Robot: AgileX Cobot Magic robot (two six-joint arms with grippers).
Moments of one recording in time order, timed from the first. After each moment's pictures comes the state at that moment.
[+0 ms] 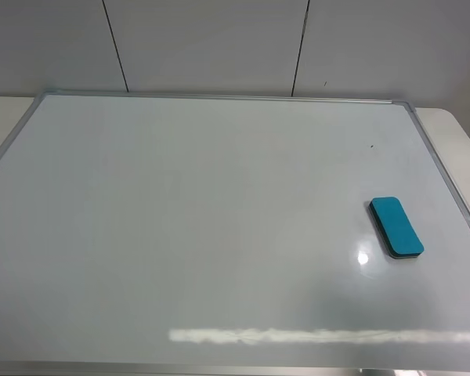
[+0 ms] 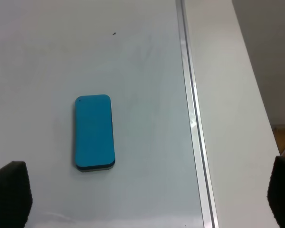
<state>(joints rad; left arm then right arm) -0.04 -0.01 -0.51 0.01 1.06 -0.05 0.04 0.00 -0.52 -0.07 1.09 -0.01</state>
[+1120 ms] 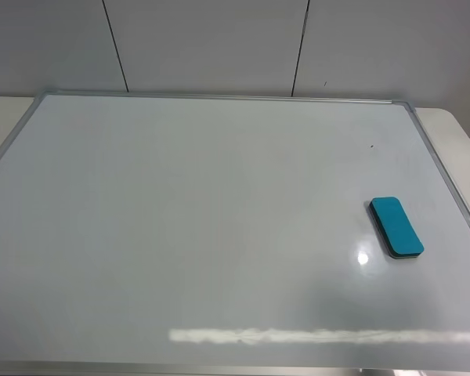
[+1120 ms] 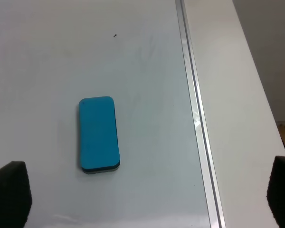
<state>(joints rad) -0.04 -0.01 -0.51 0.01 1.06 -0.05 0.04 0.00 -0.52 -0.07 1.08 0.01</state>
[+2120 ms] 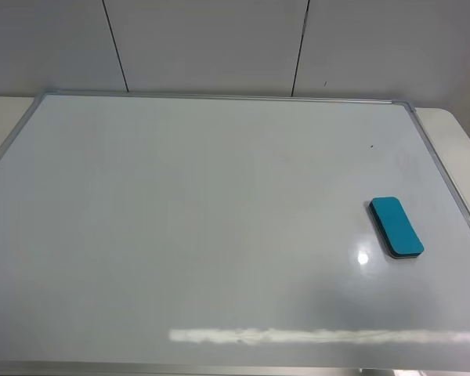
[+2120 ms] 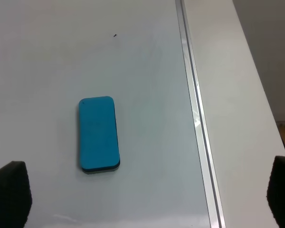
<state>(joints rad) -0.04 -0.01 -0.51 0.01 1.06 -0.05 0.04 0.00 -0.52 -0.07 1.08 0.01</state>
